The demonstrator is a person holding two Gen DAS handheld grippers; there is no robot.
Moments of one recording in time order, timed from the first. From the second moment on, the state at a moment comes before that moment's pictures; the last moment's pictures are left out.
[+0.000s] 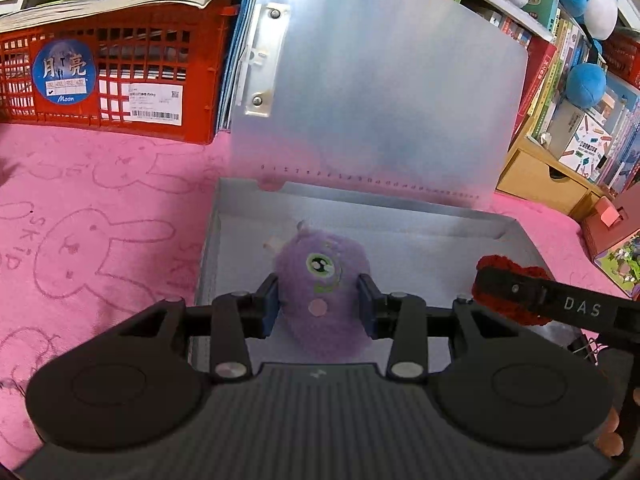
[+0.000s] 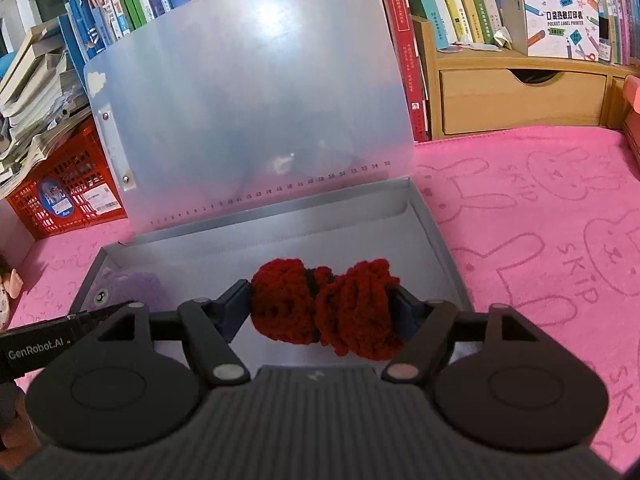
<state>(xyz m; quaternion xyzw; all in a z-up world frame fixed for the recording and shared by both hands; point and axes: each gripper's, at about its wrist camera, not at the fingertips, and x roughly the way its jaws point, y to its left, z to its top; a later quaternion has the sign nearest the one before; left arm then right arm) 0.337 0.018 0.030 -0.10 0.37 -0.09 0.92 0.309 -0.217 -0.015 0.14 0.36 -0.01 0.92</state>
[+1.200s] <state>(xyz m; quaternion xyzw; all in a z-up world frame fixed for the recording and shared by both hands) 0.151 0.020 0.107 -0.03 0.27 -0.15 0.95 0.117 -0.219 0.063 0.07 0.23 0.04 0.97</state>
